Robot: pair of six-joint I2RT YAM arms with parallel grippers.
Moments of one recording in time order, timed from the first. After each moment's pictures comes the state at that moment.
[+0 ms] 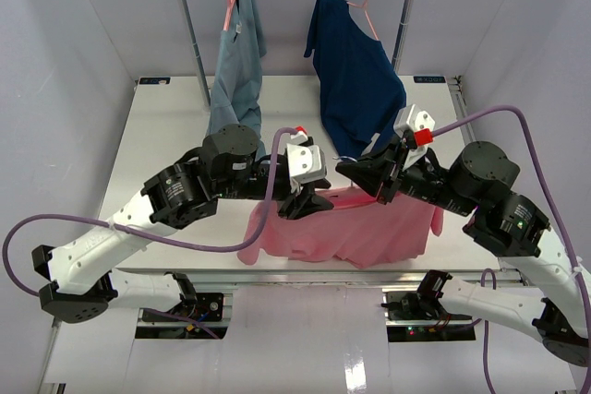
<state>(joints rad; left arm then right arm) -1.09 1.18 1.52 -0.60 0.37 0.18 0.97 0.83 1.31 -0.43 -0.23 0.04</state>
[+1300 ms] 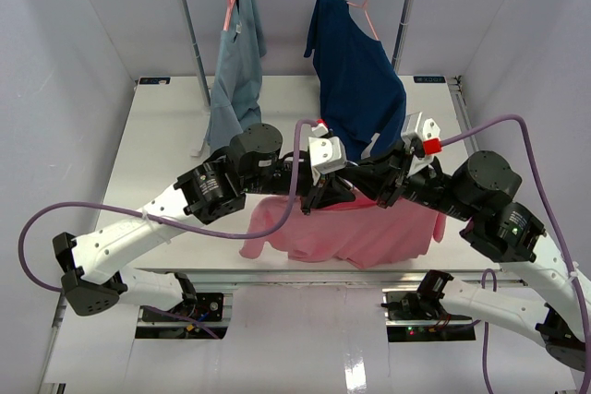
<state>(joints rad) -1.08 1.27 1.44 -0.36 0.45 0.05 0.97 0.79 1.21 -0.30 -0.27 0.05</state>
